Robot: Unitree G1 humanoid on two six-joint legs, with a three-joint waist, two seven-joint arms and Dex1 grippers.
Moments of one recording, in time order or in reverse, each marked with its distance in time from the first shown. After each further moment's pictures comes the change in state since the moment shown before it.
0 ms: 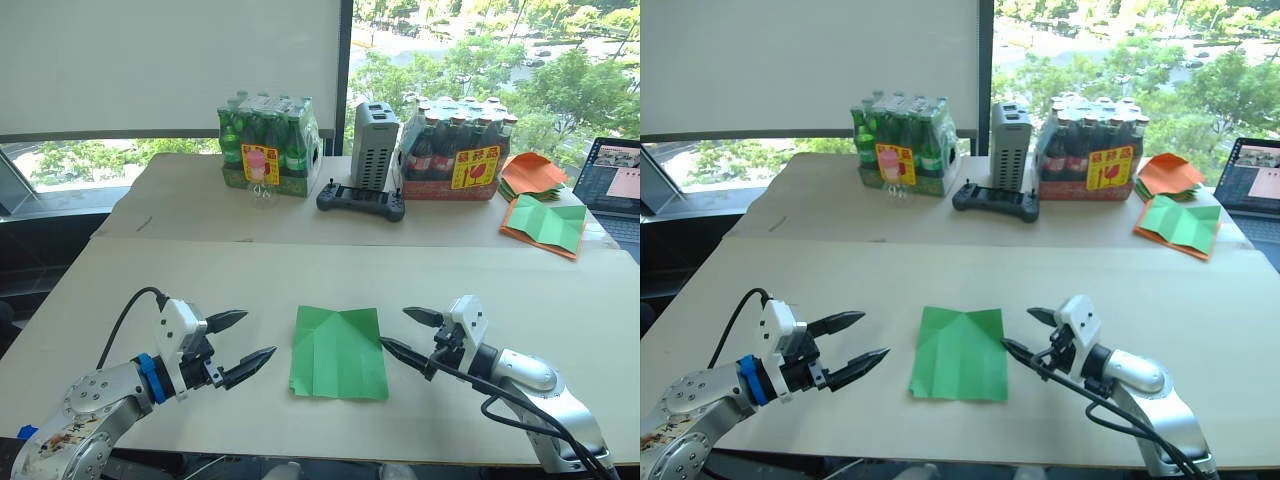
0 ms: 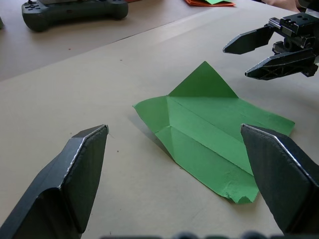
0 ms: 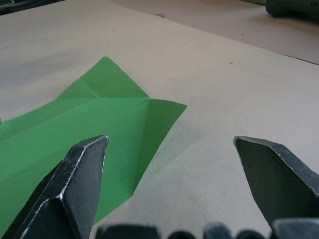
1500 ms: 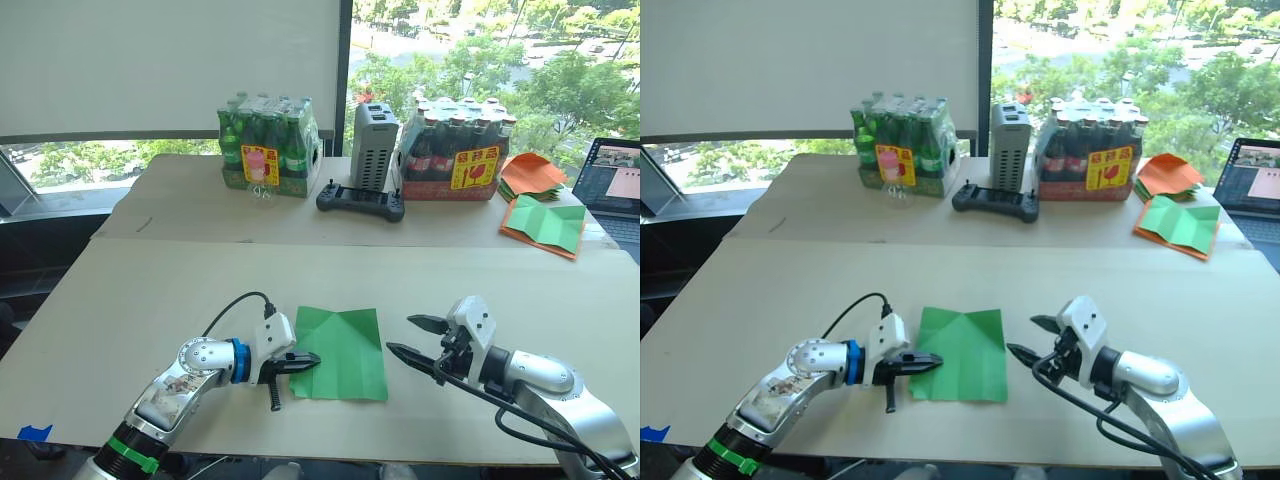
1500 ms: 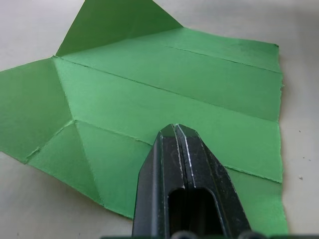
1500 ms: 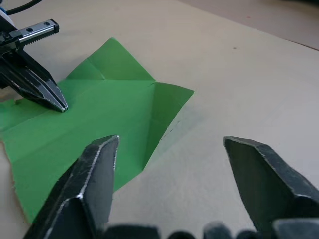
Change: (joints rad) left arm -0.395 -0.065 -0.532 0.420 0.365 -0.127 -0.203; right arm 0.047 -0.103 -0.020 -0.148 0.038 0.155 -0.032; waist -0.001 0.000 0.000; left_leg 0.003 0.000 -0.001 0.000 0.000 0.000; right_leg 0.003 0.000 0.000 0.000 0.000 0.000
